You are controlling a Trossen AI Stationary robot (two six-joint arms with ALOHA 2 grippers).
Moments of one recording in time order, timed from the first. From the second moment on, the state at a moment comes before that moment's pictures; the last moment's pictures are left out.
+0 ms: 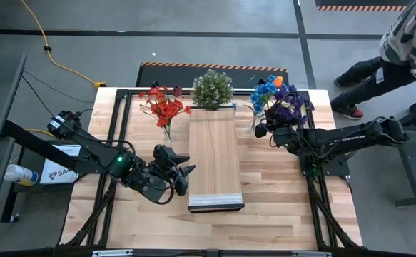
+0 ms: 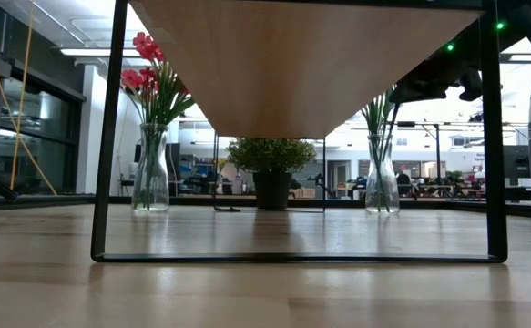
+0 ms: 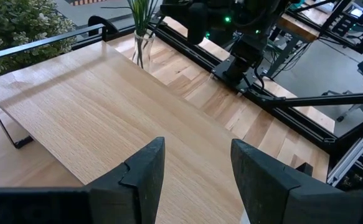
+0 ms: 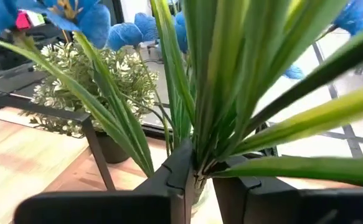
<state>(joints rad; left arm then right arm) -0.57 1.43 1.37 -0.68 -0.90 -0.97 0.01 0.96 0.50 -0.09 1.12 0.60</state>
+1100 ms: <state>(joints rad) -0.57 1.43 1.37 -0.68 -0.90 -0.97 0.01 0.95 0.50 -0.15 0.96 0.46</state>
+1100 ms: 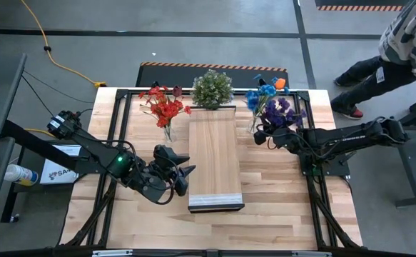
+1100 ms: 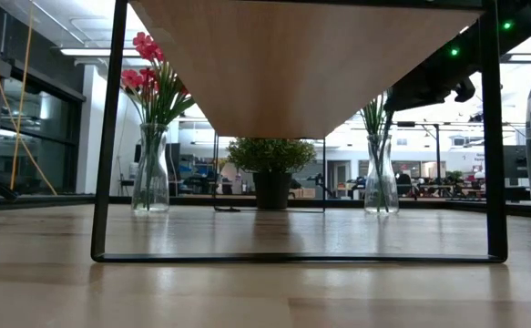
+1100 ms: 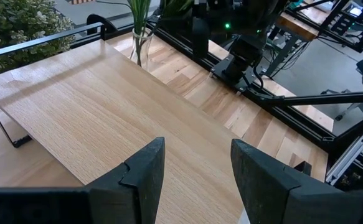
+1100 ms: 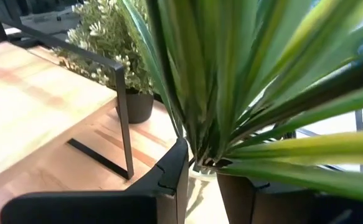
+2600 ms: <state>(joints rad) -0.57 1.43 1.37 -0.65 -0.90 -0.97 0.01 0.75 0.50 -0.39 0.75 0.40</state>
